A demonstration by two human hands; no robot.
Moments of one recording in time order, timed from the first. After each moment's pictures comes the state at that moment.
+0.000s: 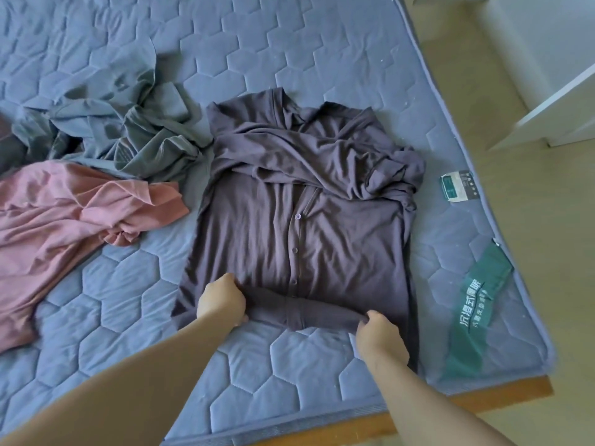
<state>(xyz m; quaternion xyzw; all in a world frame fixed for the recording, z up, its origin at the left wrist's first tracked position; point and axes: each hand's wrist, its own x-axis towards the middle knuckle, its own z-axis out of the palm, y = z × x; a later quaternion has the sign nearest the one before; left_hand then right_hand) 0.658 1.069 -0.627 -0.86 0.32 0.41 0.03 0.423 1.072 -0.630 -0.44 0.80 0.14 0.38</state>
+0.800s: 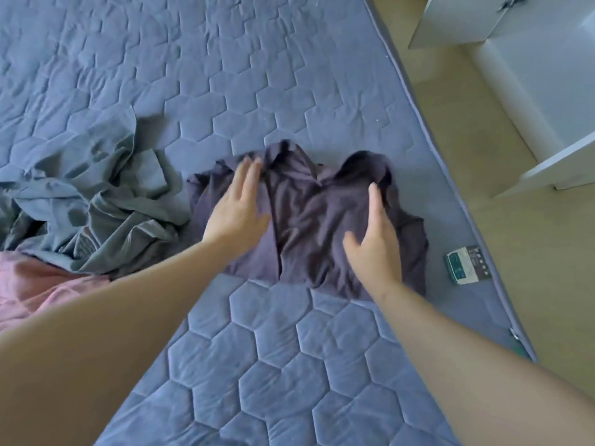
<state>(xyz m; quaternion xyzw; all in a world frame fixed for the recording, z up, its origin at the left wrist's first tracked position) 0.685 0.812 -0.597 -0.71 0.65 0.20 -0.19 0.464 0.812 -0.594 -0.66 0.65 -0.25 0.29</state>
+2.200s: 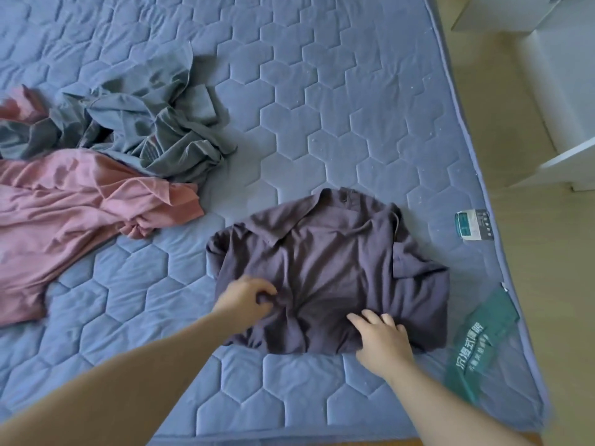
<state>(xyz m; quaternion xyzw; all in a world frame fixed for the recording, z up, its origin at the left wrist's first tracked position) 0.657 1.058 -0.633 -0.74 0.51 0.44 -0.02 0.399 1.027 -0.632 -0.75 0.53 0.30 0.26</state>
